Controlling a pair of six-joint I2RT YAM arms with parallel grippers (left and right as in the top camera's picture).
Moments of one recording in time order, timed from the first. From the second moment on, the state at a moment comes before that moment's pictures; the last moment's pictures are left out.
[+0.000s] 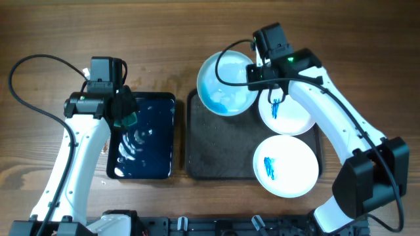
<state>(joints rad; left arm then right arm) -0.05 1.38 1.10 -0.88 -0.21 -0.47 0.39 1.76 1.48 -0.85 0.05 0.22</state>
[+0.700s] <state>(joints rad) 0.19 1.38 1.10 -0.75 0.12 -0.30 0.63 1.76 1.61 -0.93 -0.02 0.22</state>
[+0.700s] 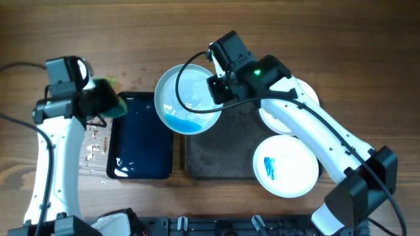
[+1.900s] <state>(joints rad) 0.25 1.38 1.15 -0.67 -0.05 -0.22 0.85 1.97 1.61 -0.76 0.01 0.30</state>
